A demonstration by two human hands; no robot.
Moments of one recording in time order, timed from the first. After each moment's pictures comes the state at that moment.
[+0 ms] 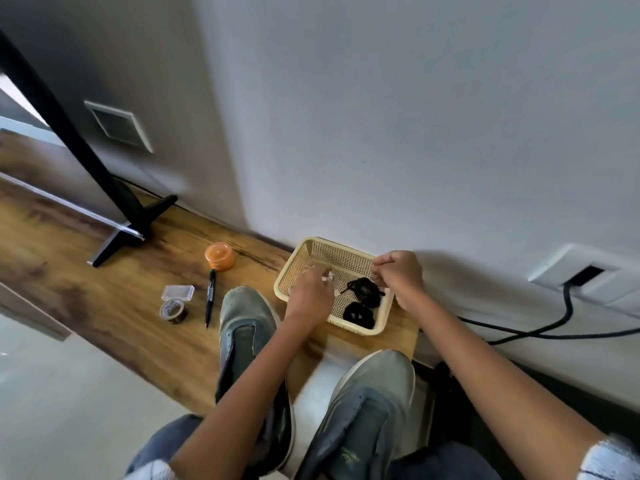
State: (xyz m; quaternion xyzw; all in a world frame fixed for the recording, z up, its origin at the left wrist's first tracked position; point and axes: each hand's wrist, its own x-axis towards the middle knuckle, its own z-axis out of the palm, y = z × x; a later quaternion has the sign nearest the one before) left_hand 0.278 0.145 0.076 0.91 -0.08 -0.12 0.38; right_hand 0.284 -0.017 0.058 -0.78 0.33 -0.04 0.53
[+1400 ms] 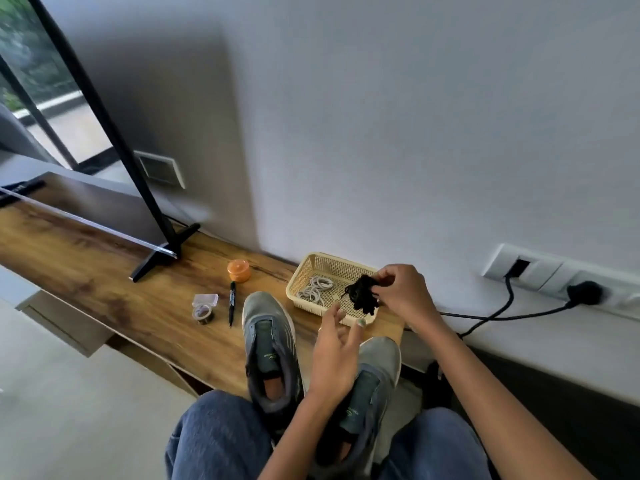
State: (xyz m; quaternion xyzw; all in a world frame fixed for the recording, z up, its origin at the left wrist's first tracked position) left_hand 0.120 0.167 0.126 0.78 -0.04 -0.13 0.61; right_hand 0.163 0.022 0.164 -0.88 0.19 -0.08 0.42
